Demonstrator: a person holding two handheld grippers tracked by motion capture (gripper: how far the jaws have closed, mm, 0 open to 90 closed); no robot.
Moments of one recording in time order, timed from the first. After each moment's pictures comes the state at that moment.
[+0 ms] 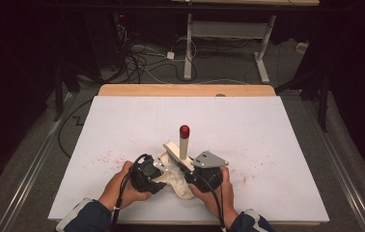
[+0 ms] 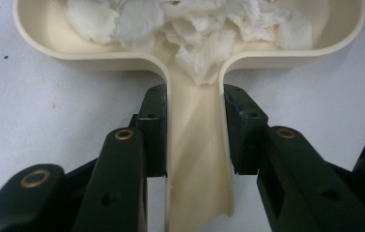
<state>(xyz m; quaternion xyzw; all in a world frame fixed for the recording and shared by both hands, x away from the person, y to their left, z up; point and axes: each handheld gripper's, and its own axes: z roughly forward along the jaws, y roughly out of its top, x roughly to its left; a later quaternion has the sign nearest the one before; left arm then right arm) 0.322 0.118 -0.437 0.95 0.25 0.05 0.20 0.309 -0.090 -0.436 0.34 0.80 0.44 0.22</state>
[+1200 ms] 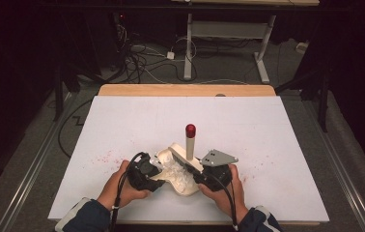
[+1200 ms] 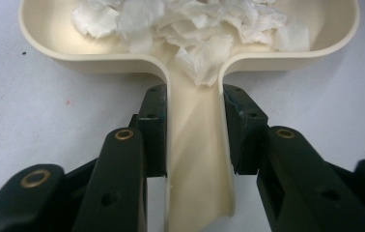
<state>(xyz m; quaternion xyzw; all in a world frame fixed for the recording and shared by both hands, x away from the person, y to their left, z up) 0.325 0.124 -0.437 0.93 0.27 0.05 0.22 0.312 -0.108 -0.434 0.31 0.82 0.44 0.19</state>
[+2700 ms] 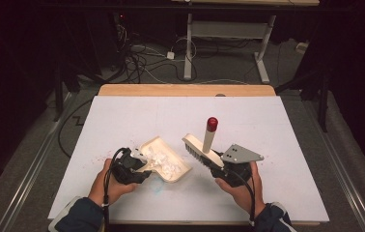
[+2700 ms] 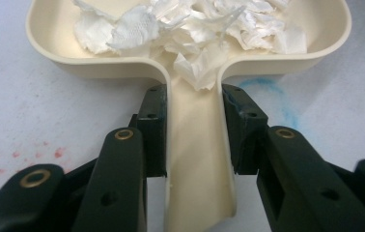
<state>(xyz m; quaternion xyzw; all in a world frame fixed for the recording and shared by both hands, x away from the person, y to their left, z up) 0.335 0.170 -0.442 0.90 0.36 0.09 0.25 0.314 -0.155 -0.410 0.29 0.81 0.46 0.23</state>
